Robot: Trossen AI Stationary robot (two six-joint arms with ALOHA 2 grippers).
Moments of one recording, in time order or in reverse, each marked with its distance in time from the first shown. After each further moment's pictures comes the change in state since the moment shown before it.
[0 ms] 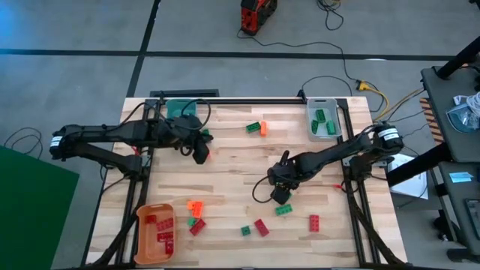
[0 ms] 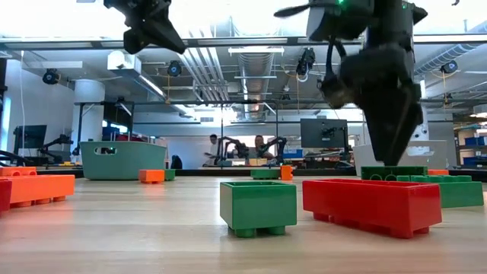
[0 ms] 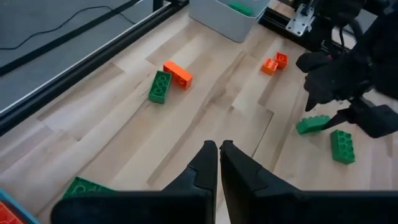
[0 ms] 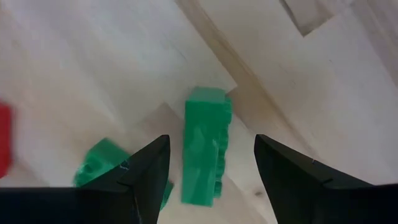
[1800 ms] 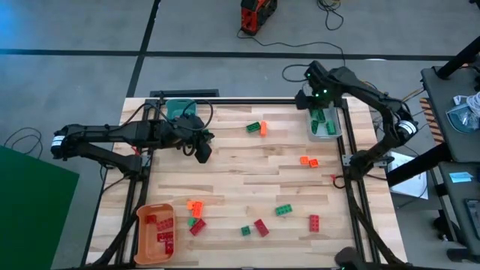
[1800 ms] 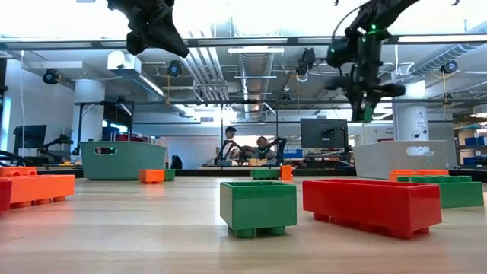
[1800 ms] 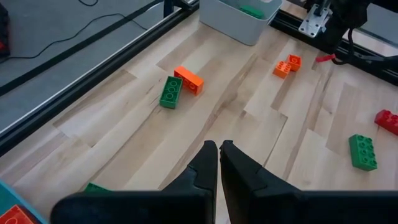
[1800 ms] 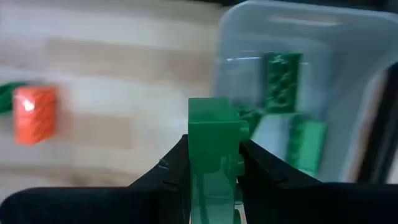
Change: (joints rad) left arm 0.001 0.023 -0.001 0.020 -0.054 0.026; right arm -1.100 -0.137 0.300 -0.410 0.105 -0.345
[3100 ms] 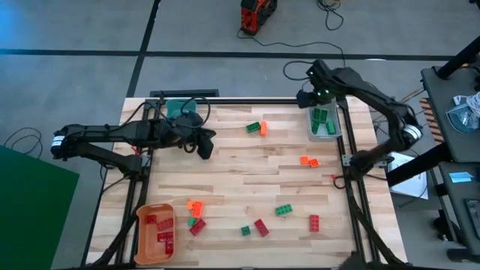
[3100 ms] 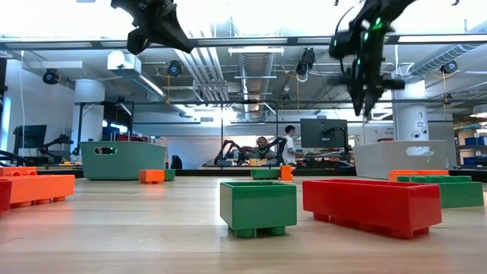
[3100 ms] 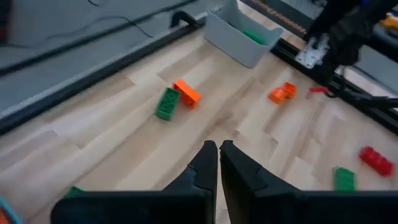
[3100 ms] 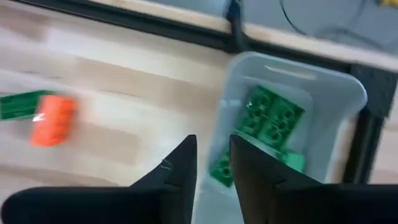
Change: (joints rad) left arm 0.003 0.001 0.002 0.055 -0.013 -0.118; right arm 0.028 -0.069 0.004 0.047 0.110 -0.089
